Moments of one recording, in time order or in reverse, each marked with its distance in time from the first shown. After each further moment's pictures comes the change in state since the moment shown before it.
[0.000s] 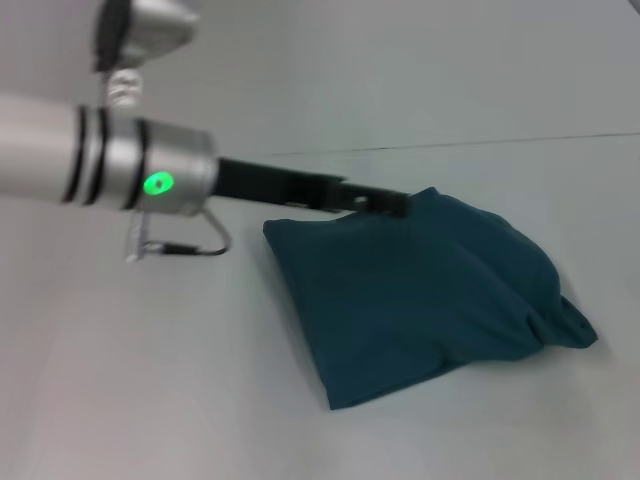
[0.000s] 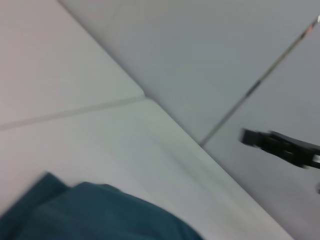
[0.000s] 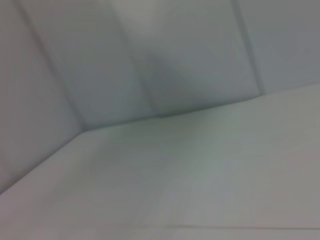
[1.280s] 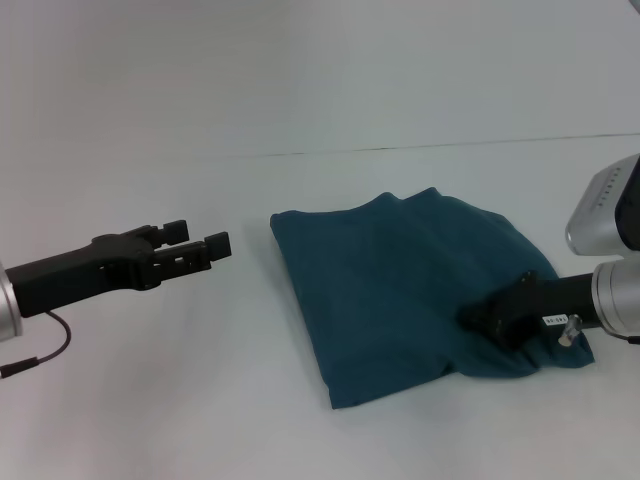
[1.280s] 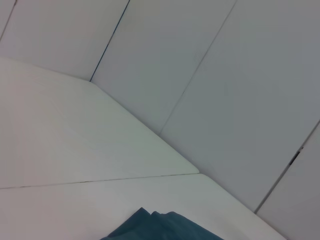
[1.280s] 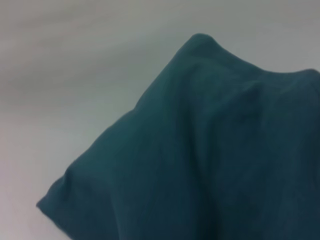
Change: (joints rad) left arm 0.383 -0.035 -0.323 0.000 -0.146 0.106 0.549; right arm 0.203 0.151 -0.266 0.104 -0.513 0.092 -0.170
